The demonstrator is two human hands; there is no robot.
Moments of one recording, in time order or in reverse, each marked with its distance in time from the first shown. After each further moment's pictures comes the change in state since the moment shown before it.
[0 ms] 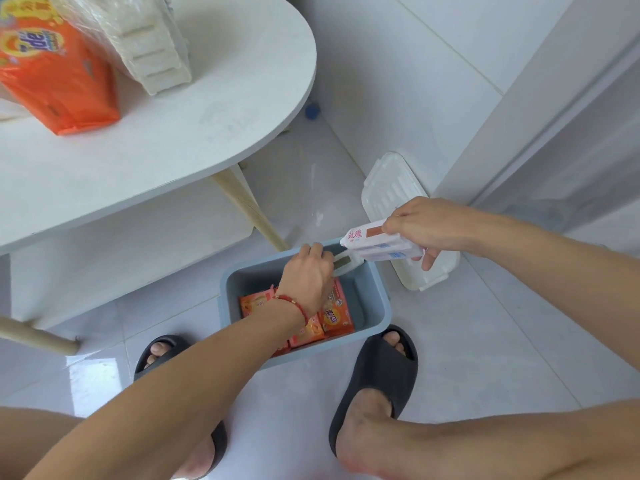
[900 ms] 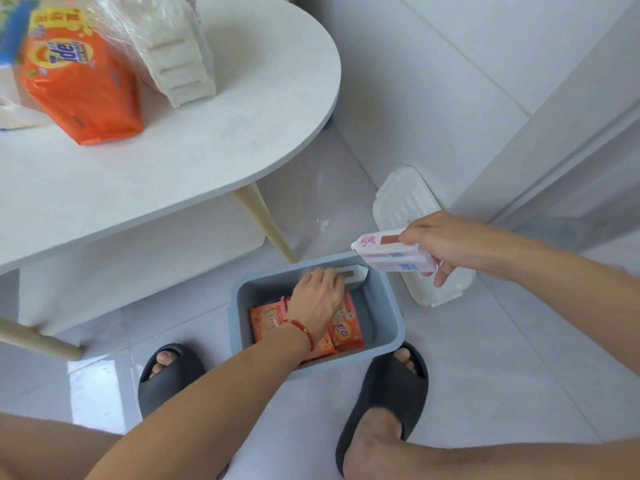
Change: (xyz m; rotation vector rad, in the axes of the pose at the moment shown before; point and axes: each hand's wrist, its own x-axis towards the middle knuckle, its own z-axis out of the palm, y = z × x) left_hand -0.014 -0.007 0.009 0.152 -0.136 0.130; right_hand 0.002 -0.001 0.000 0.160 0.022 -0.036
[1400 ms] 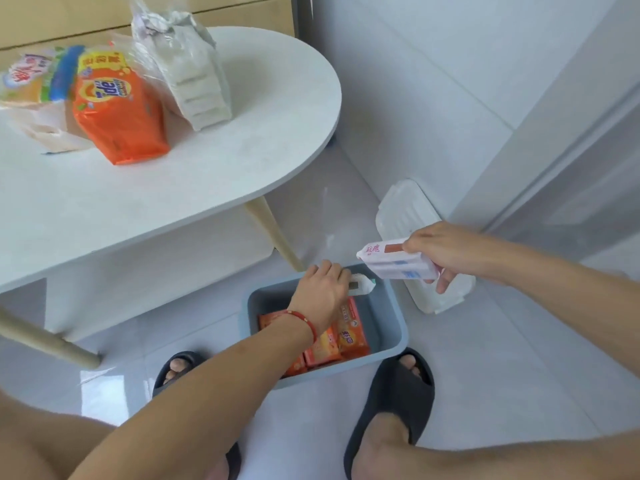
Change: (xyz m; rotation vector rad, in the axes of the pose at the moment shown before) left_hand 0.000 -0.010 -0.033 -0.001 0.101 0.045; right_hand -0.007 0.010 0.000 0.009 0.020 -0.026
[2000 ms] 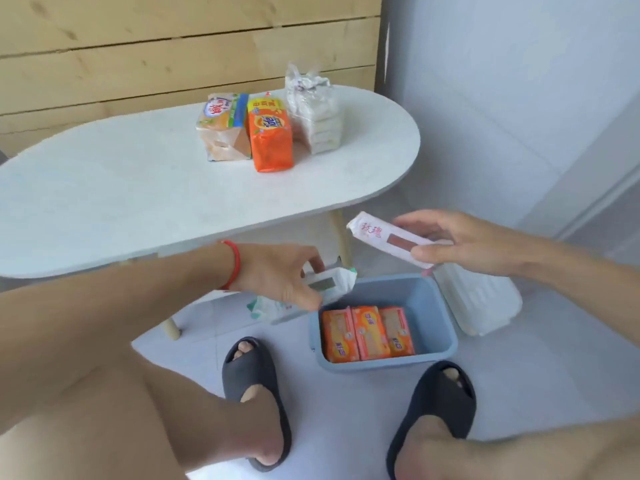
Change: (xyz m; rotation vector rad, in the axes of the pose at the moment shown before) left_hand -0.156 -0.114 -0.224 -0.620 -0.550 -0.276; right_hand -0.074 -0.097 0.032 0.055 -0.144 -0.616
